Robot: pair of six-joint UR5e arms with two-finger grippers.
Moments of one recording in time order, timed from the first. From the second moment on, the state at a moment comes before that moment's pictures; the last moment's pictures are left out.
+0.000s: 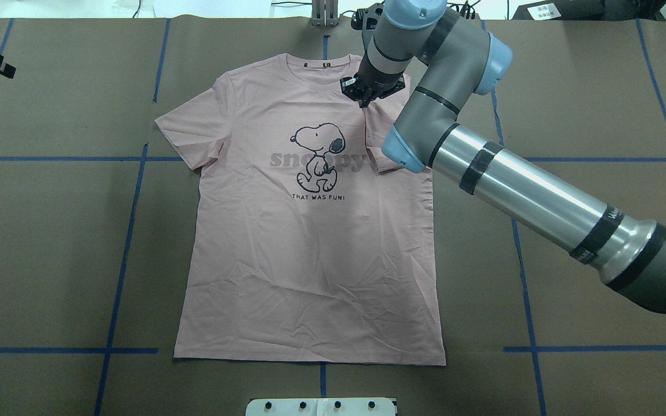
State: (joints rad) left arm -1.32 -1.90 -1.42 -2.05 -2.33 -0.33; right arm 0.80 -0.58 0.97 -1.12 2.02 0.89
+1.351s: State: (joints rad) left arm -1.04 -2.05 -1.41 -2.09 -2.05 -0.88; right arm 0.83 -0.72 1.39 -1.65 2.10 1.02
